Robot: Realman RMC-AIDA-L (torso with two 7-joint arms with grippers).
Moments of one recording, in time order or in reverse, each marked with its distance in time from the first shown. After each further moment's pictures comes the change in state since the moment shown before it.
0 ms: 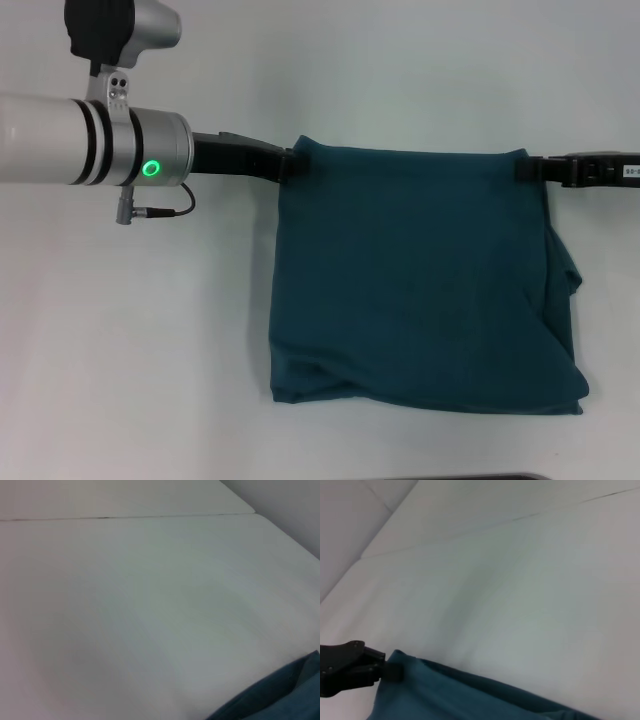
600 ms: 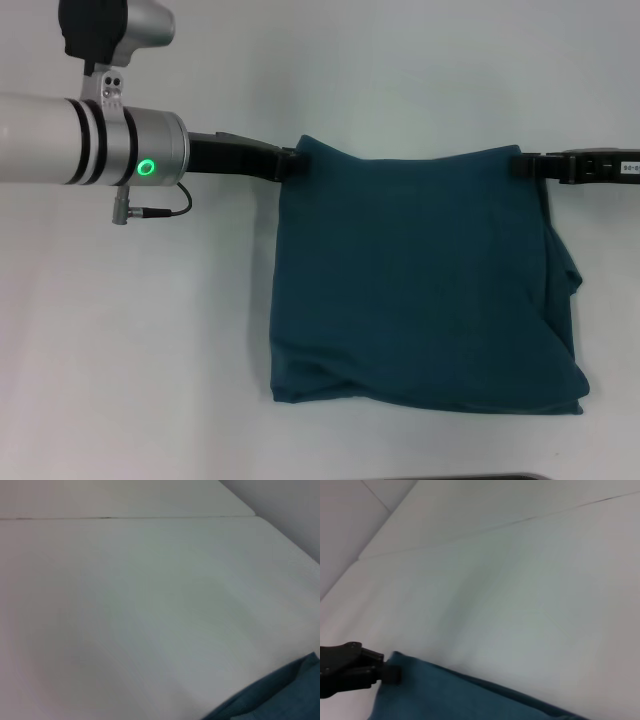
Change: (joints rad) left arm 0.009 0.004 -0.005 -0.014 0.001 0.018 -0.014; right arm 0.007 0.002 -0.001 -0.003 -0.001 0.004 0.000
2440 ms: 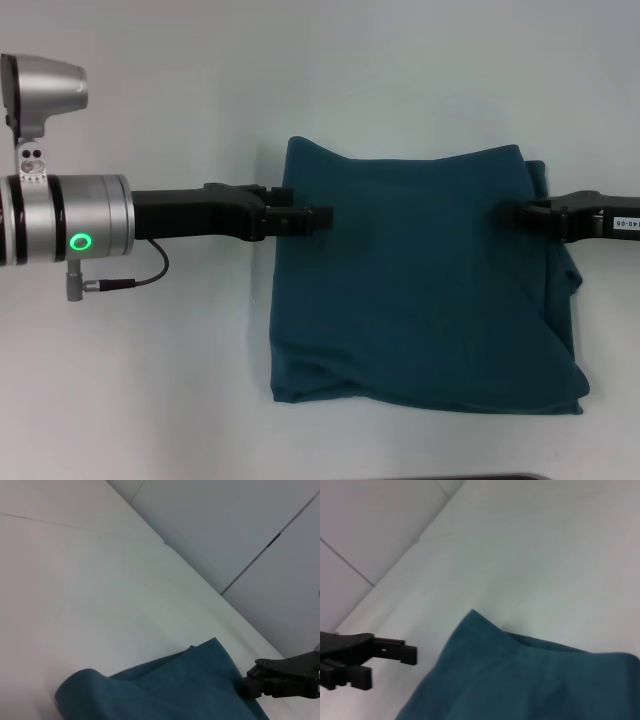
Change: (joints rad) left arm 0.218 -0.026 -0.139 -0.130 -0.102 0.374 0.162; right arm -0.049 0.025 0.073 0.045 -0.013 -0.149 -0.196
